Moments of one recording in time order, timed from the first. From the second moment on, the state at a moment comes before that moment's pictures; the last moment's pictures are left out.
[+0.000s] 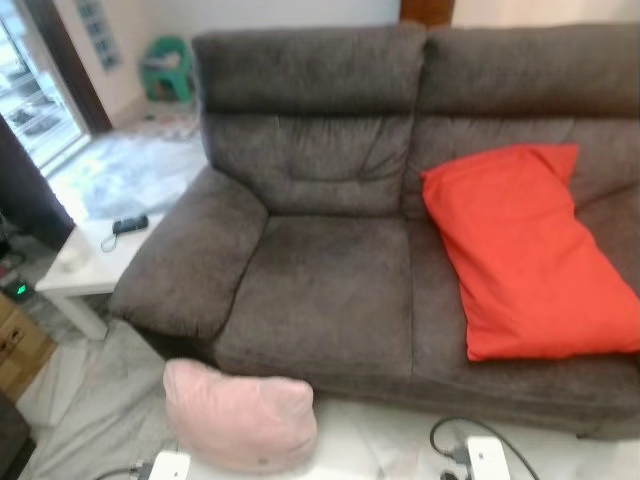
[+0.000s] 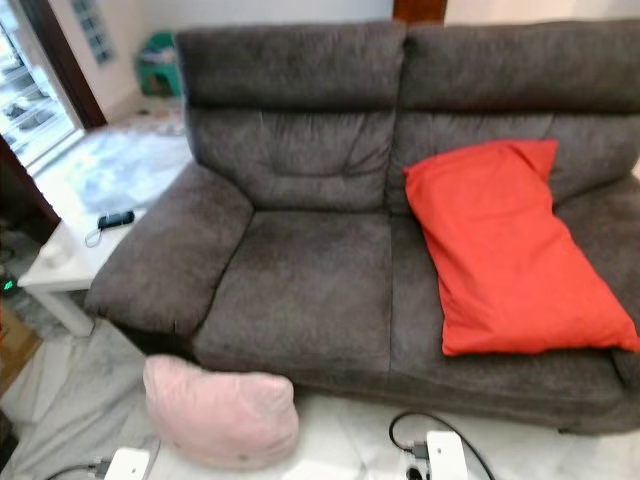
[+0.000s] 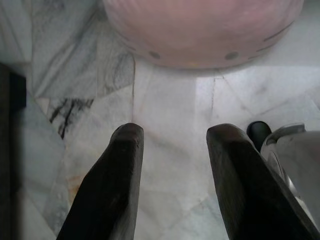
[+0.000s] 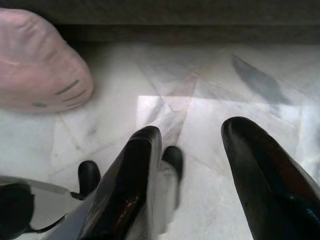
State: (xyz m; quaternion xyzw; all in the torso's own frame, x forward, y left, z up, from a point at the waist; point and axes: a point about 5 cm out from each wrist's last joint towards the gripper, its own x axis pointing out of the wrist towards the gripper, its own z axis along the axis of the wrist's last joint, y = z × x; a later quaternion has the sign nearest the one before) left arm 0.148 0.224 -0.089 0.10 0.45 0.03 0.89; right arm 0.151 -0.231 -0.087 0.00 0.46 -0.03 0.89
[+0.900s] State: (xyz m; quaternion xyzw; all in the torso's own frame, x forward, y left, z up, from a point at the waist) left arm 0.154 0.217 -0.088 0.10 0.44 0.02 0.89; right arm 0.147 -0.246 -0.084 0.00 0.45 -0.04 0.89
